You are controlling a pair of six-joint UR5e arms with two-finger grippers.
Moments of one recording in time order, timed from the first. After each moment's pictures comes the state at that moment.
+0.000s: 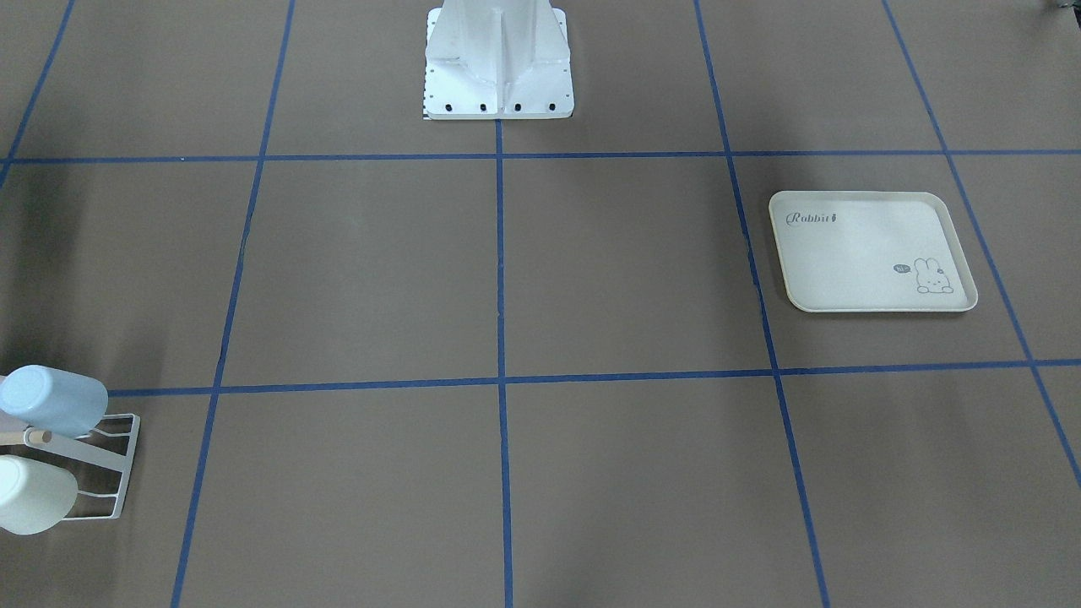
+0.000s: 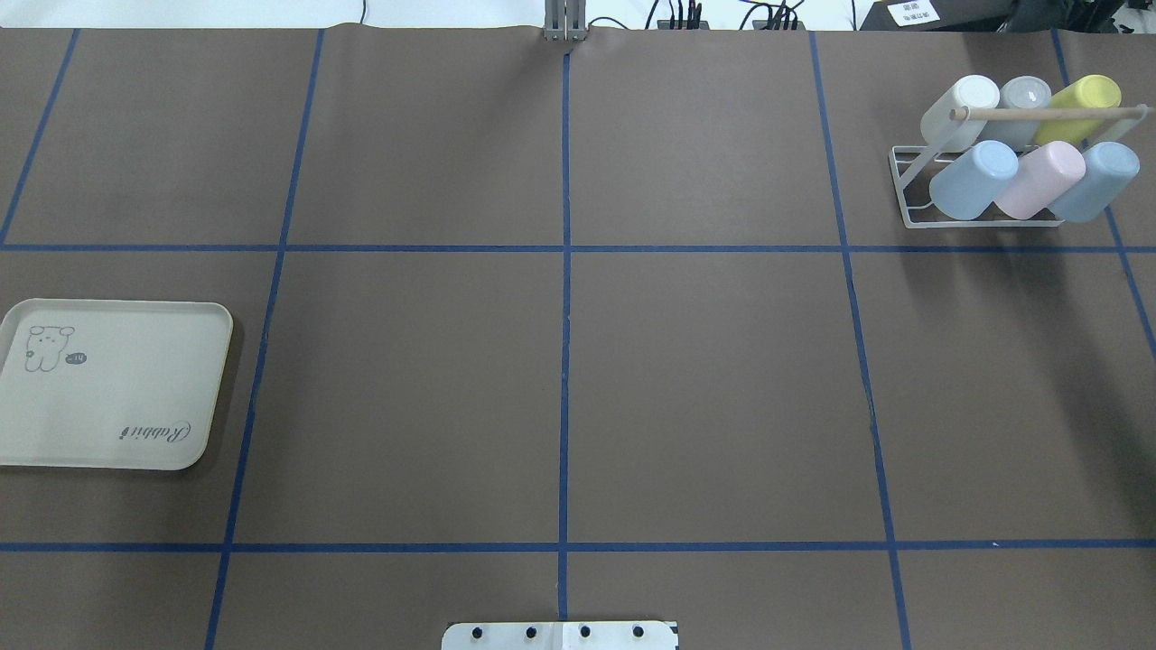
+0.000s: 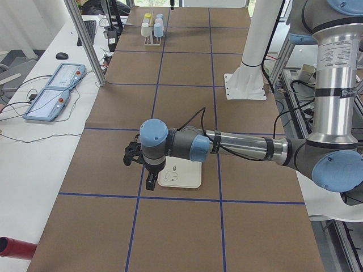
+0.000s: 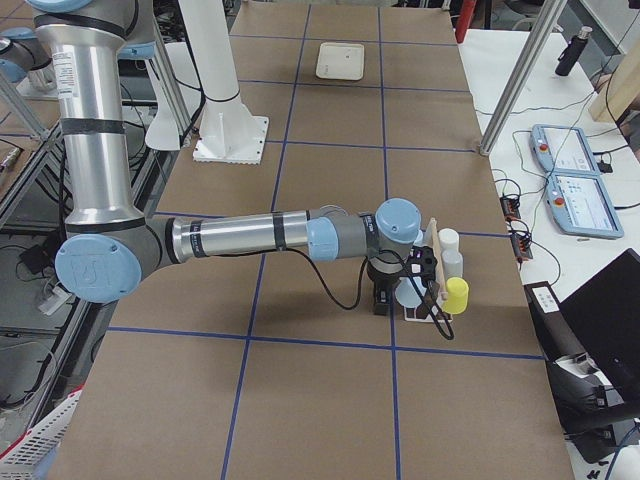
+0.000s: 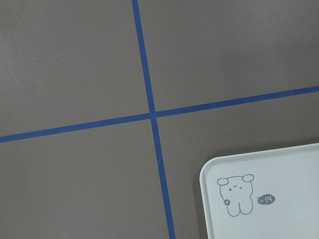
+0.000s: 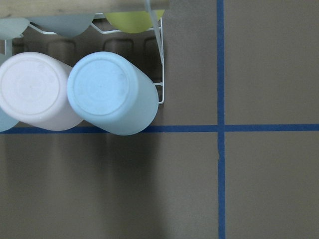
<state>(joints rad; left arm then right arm) -1.56 -1.52 -1.73 -1.63 -2.38 0.04 1.47 -1.51 1.64 -1.56 2.37 0.19</state>
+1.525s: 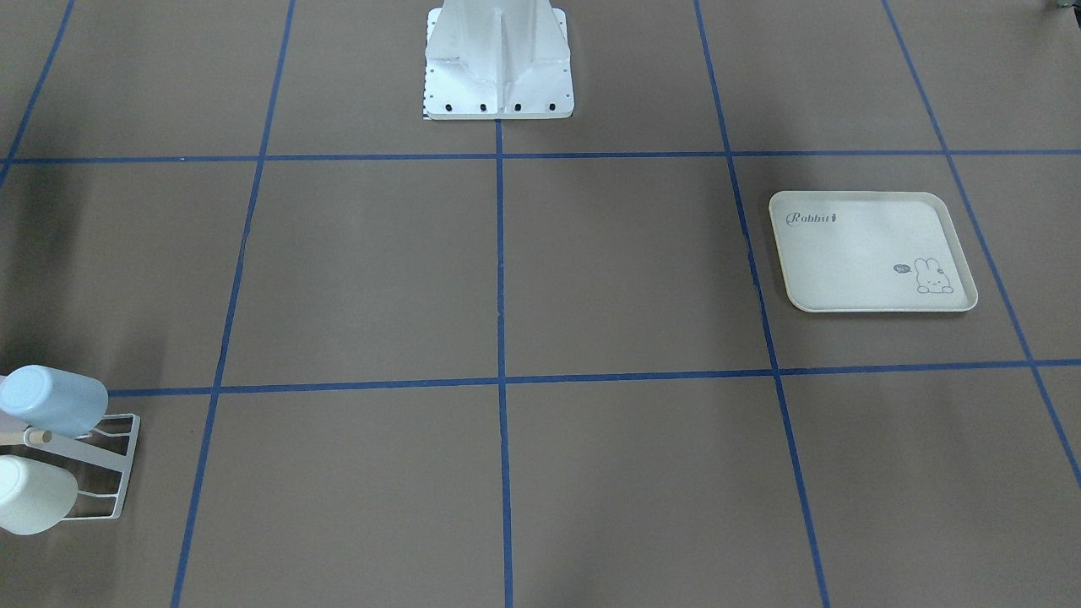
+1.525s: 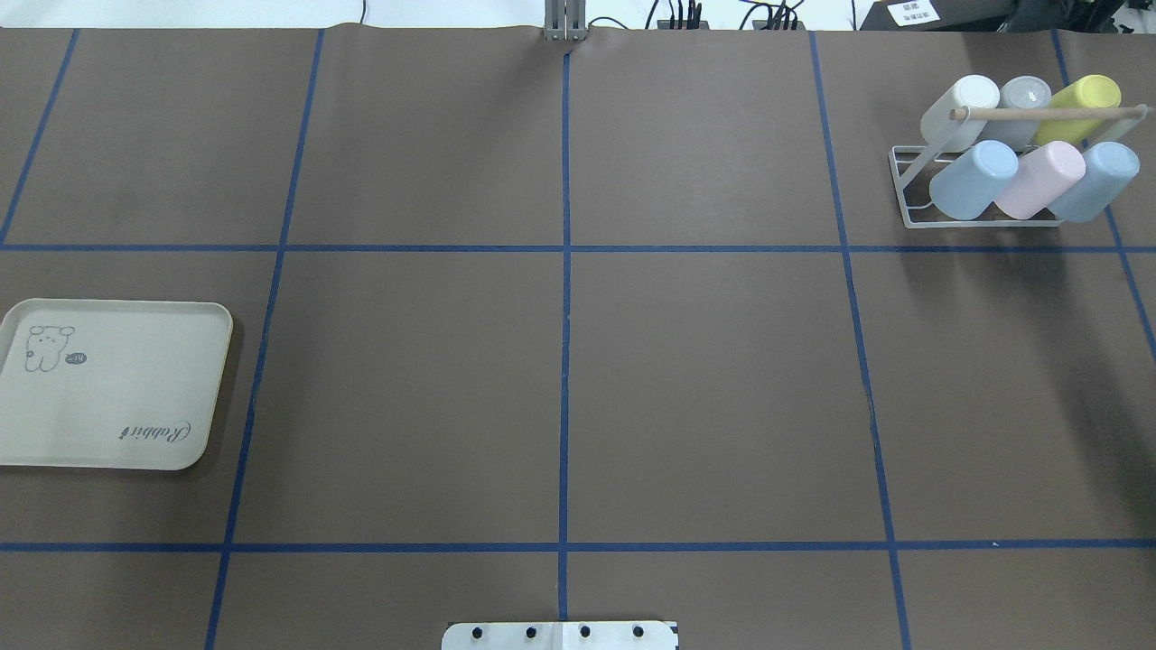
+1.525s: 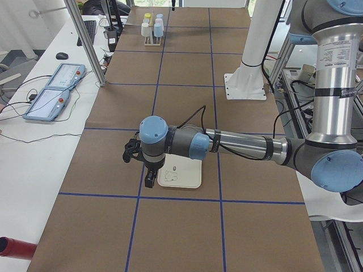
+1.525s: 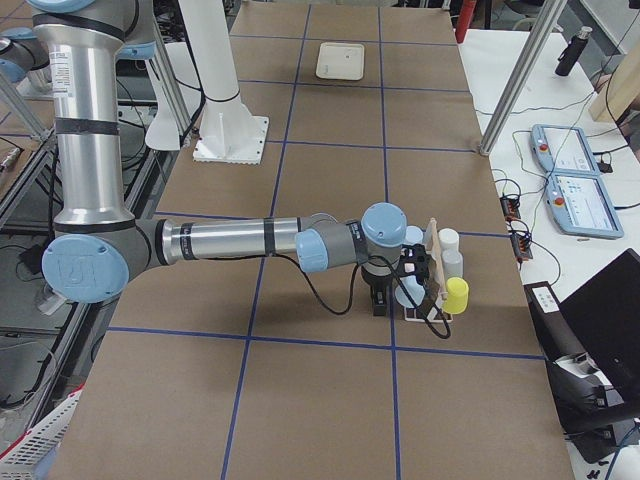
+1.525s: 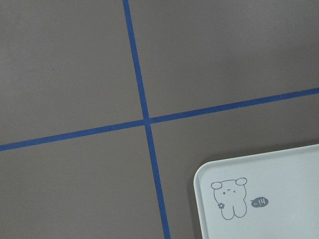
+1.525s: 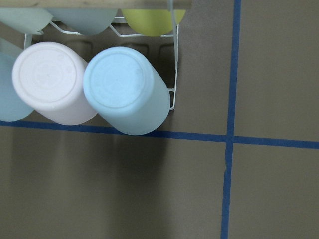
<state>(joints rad) -1.56 -1.53 -1.74 -1.63 -2.38 0.04 1.46 -1.56 1.65 -1.41 2.38 0.19</state>
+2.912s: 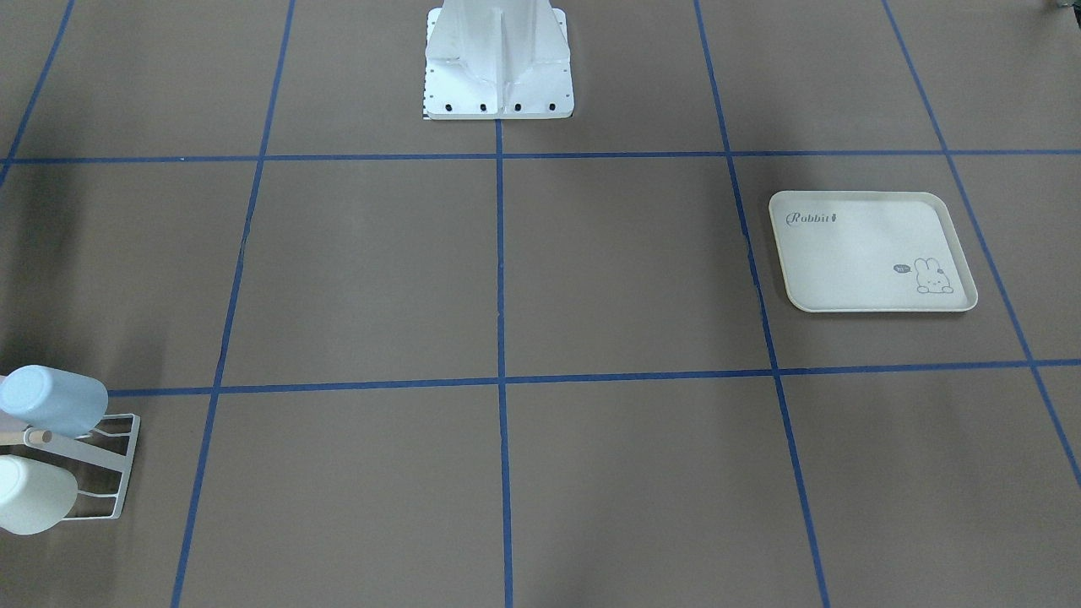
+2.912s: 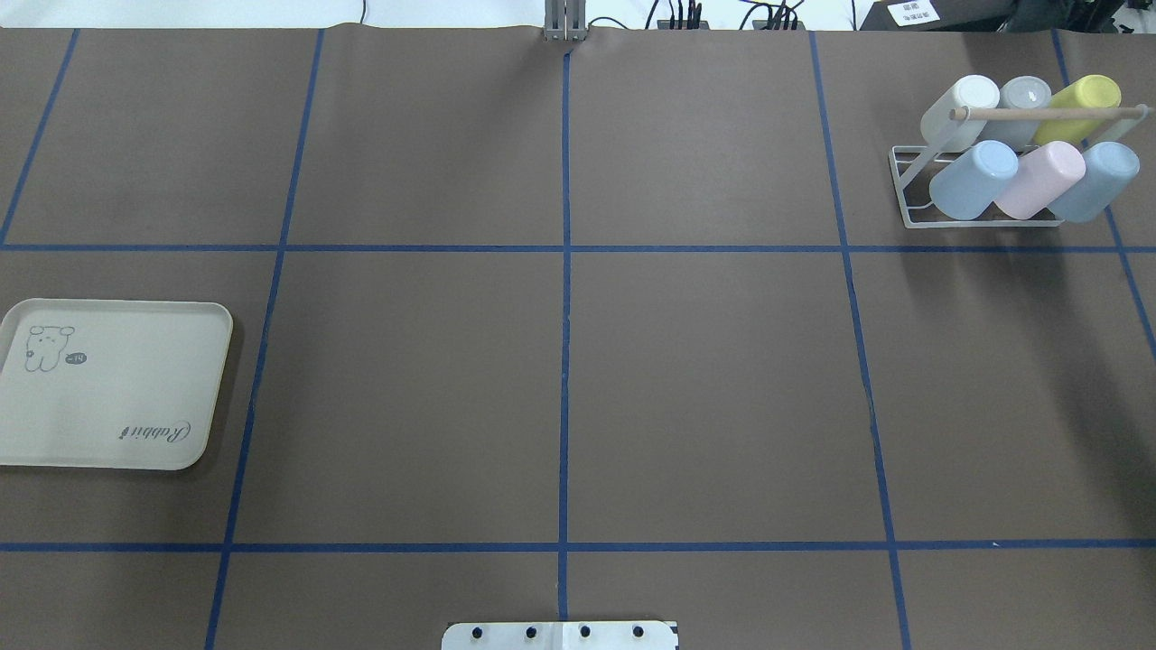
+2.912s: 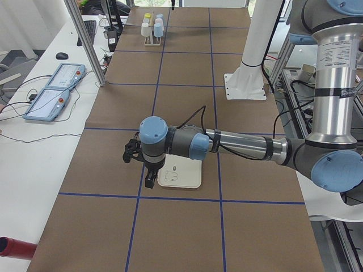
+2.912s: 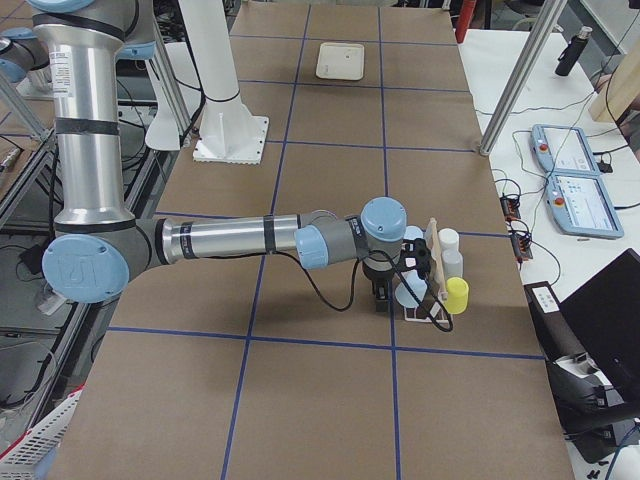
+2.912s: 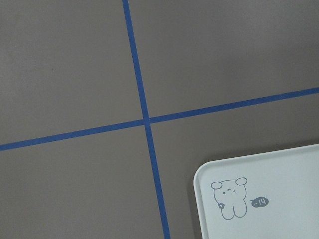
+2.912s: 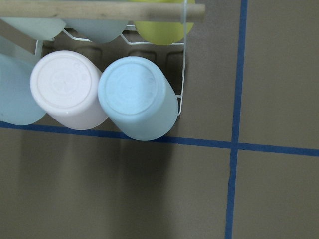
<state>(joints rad) -1.56 -1.53 -1.73 -1.63 -2.38 0.04 1.46 -1.56 1.66 -1.40 2.38 0.19</state>
